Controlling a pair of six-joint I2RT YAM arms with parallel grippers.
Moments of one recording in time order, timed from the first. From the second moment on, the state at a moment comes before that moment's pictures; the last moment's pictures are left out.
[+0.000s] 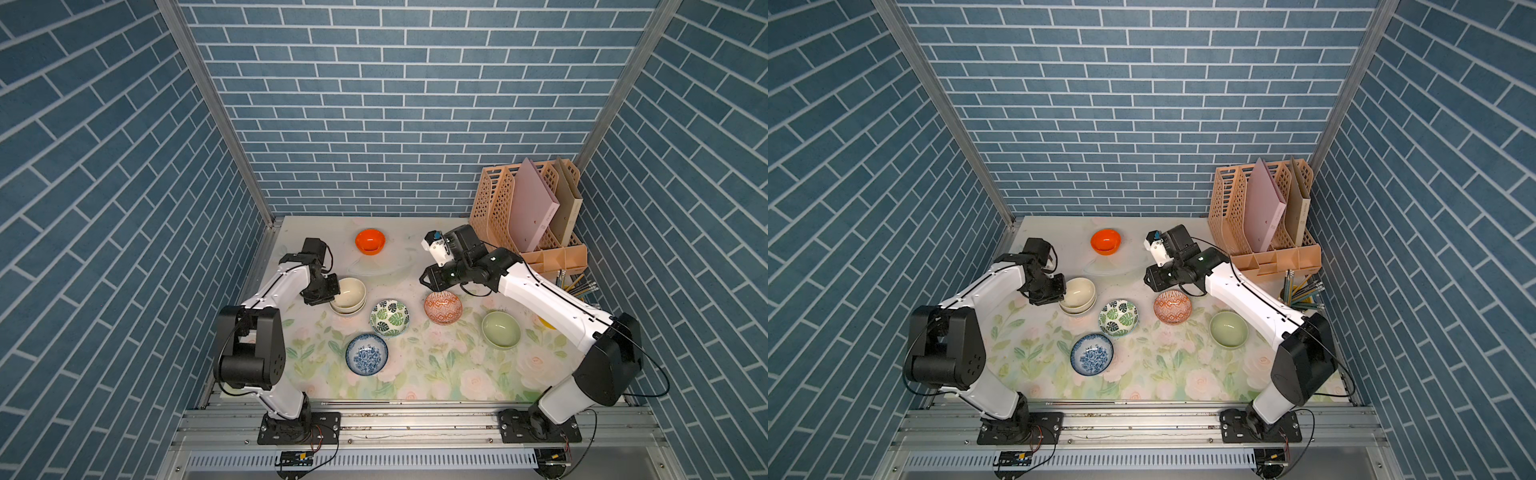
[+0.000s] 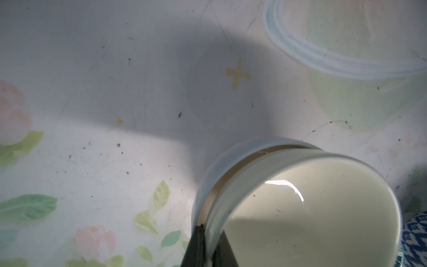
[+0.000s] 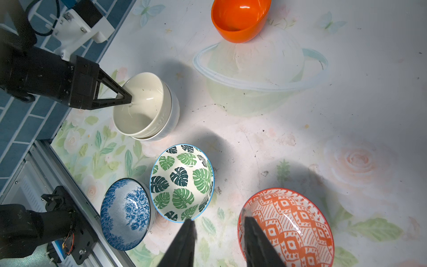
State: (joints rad) left arm -0.08 1.64 1.17 -0.85 0.13 -0.35; right arm 0.70 1.59 1.42 -0.72 -0.24 0.18
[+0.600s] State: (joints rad) left arm -0.08 1.64 1.17 -0.84 0.12 -0.35; right arm 0.70 1.59 1.42 -0.71 -0.24 0.18
